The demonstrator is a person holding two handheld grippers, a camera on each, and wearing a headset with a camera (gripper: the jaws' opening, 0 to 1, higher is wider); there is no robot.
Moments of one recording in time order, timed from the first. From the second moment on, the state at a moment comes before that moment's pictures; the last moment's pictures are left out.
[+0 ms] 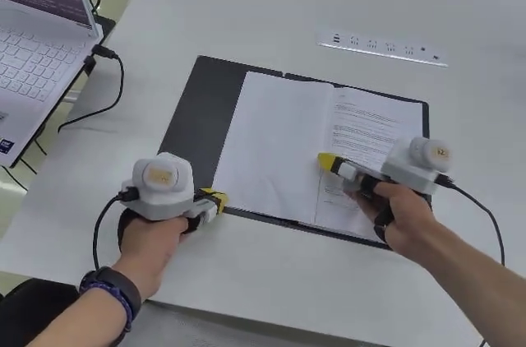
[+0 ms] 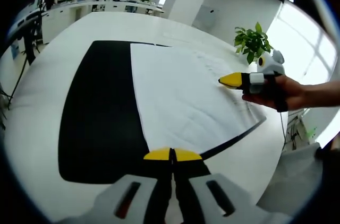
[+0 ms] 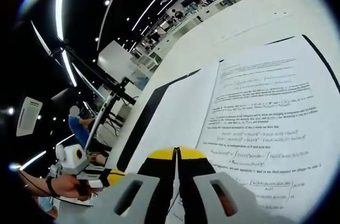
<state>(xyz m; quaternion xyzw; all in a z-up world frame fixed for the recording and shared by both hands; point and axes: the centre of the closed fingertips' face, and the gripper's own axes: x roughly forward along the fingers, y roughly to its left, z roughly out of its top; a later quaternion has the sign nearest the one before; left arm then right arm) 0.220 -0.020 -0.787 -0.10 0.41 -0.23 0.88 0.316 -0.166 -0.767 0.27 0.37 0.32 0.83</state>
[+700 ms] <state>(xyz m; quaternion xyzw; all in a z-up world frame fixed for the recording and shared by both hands) 0.220 -0.018 -0.788 -0.11 0.40 -0.23 0.88 0.342 -0.156 -0.756 0.31 0.34 0.30 0.84</state>
